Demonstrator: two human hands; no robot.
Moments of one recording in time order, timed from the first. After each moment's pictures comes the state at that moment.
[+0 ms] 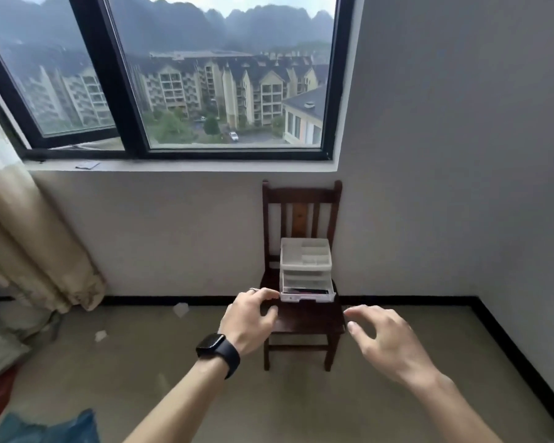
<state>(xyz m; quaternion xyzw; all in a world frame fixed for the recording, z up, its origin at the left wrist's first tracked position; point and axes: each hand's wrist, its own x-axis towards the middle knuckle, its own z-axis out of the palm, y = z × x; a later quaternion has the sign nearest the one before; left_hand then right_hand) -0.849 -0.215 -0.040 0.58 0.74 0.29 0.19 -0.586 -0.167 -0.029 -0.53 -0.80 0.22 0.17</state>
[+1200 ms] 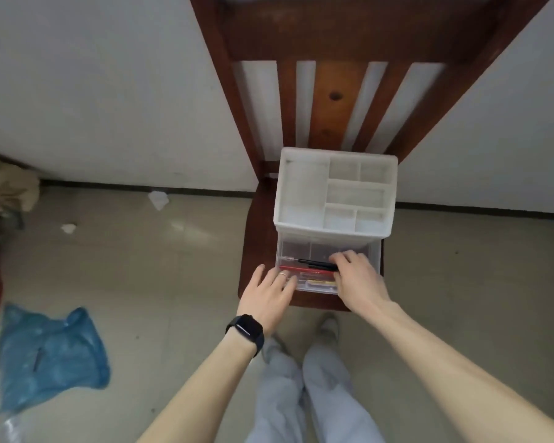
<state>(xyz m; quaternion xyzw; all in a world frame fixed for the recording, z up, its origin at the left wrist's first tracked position) -0.914 0.174 -0.414 0.74 0.66 -0.10 0.14 -0.739 0.295 -0.411 -0.48 -0.82 0.27 -0.16</state>
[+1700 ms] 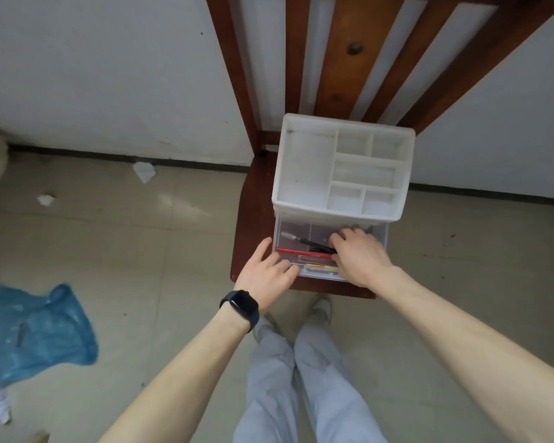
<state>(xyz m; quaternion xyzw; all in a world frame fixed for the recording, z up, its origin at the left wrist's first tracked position) -0.924 0.183 -0.440 0.79 0.61 -0.05 0.05 -0.747 0.321 -0.440 -0.37 -0.88 0.18 -0.25</state>
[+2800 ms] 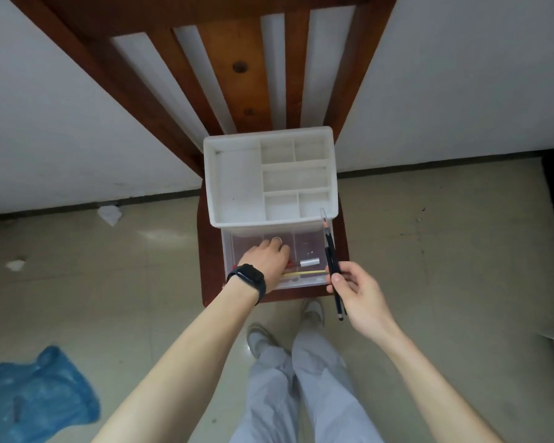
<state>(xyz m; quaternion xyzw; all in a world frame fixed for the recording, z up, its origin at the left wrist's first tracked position) -0.866 0.282 -0.436 0.71 0.61 -0.19 0.30 -0.666 0.262 -0.398 -0.65 -0.43 0.61 0.15</state>
